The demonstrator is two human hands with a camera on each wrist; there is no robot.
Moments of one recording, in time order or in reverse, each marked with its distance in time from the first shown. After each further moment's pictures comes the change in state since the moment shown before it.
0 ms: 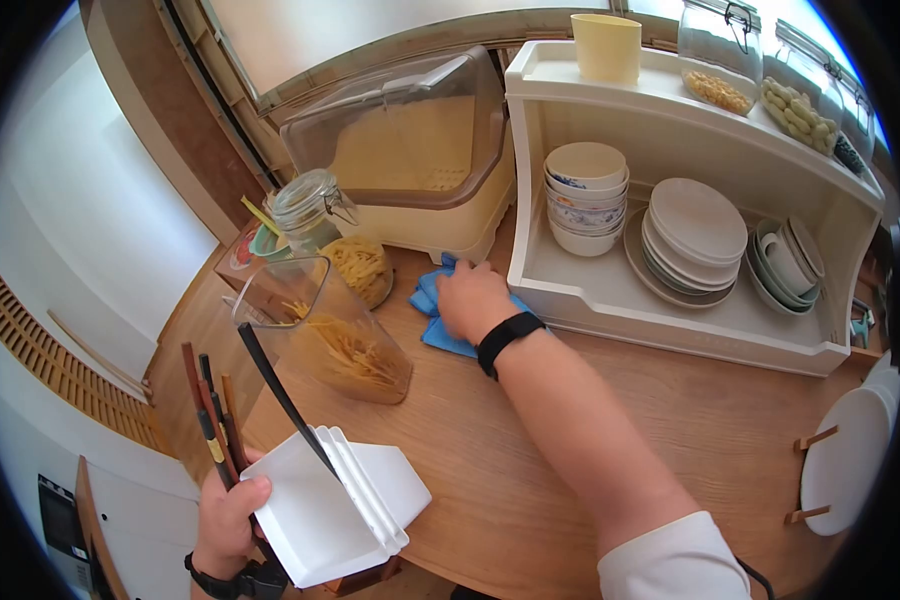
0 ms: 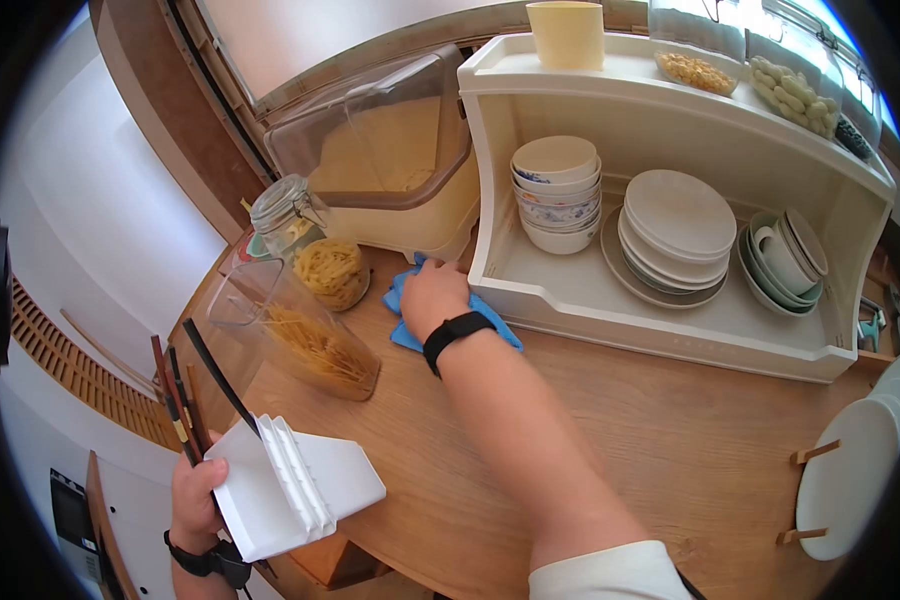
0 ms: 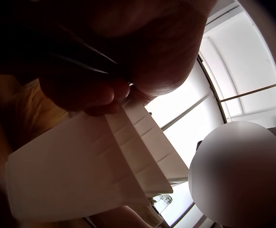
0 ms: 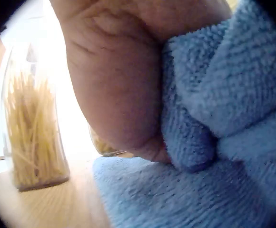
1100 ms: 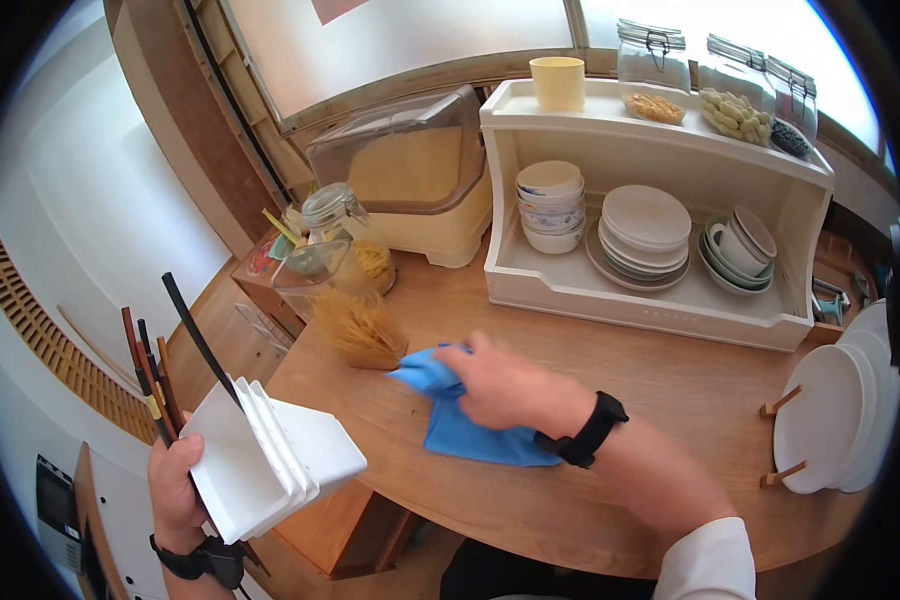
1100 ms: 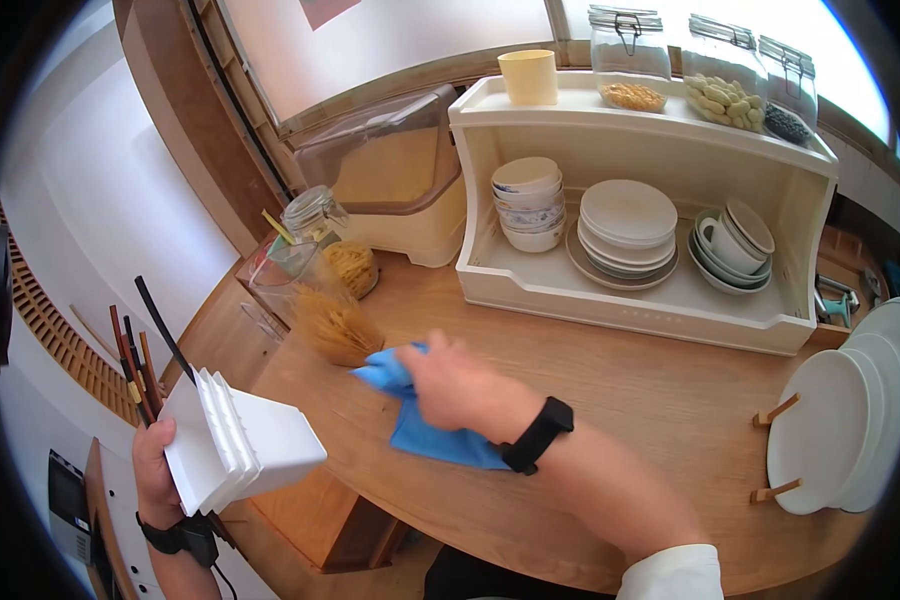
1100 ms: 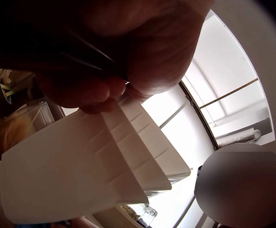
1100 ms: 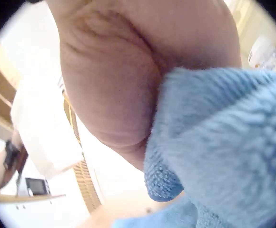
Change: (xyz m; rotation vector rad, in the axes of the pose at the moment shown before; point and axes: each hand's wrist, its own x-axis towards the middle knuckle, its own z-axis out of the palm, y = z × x) left_hand -0.075 0.034 -0.026 -0.147 0.155 0.265; right_hand -0.192 0.006 -0.039 0.622 -0.120 -0.374
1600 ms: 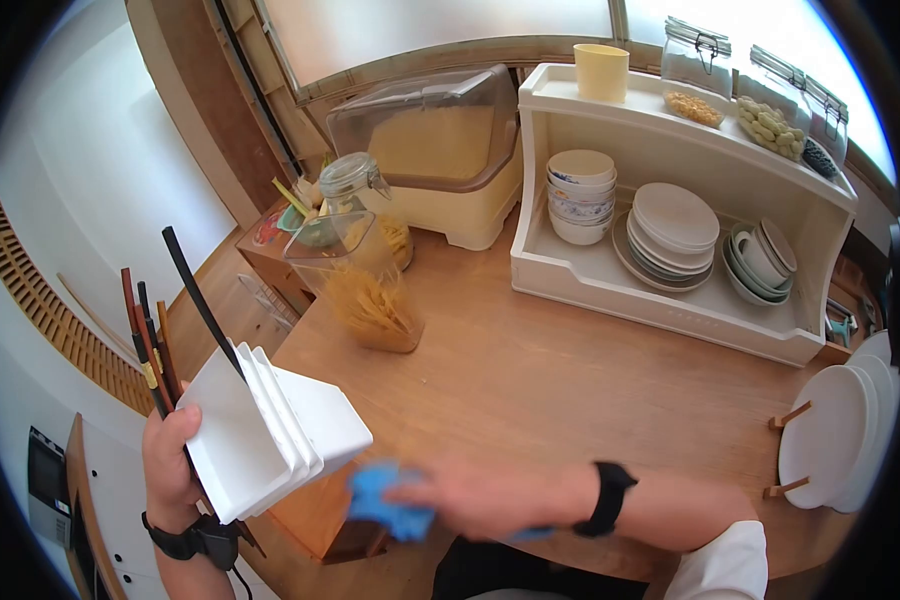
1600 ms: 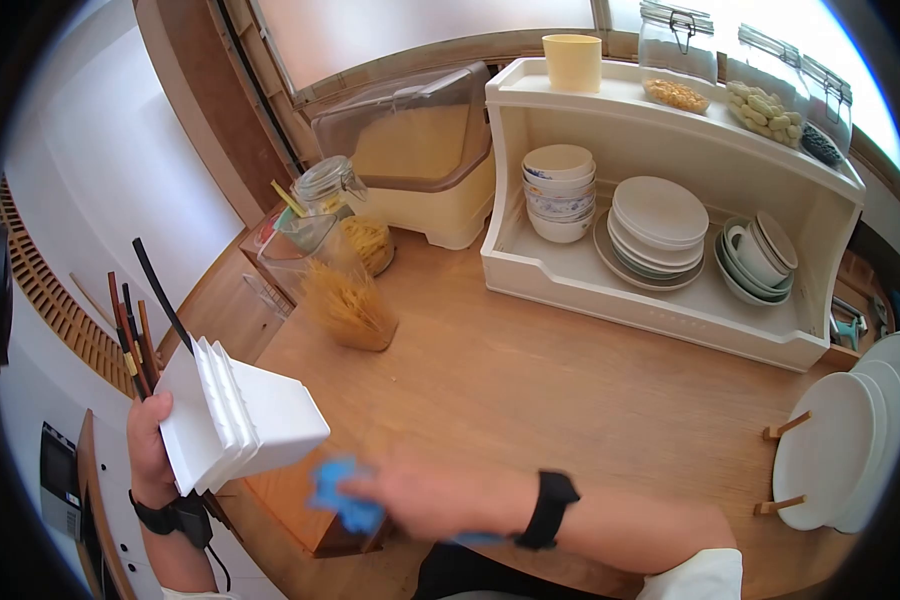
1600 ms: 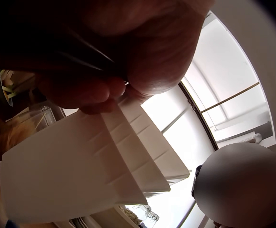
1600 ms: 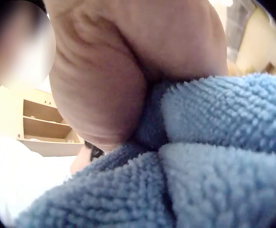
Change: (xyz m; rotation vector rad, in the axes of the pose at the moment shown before) left_hand 0.016 -0.008 -0.011 0.020 0.021 -0.020; right_hand -0.028 -0.047 0.054 0.158 -0.355 -0.503
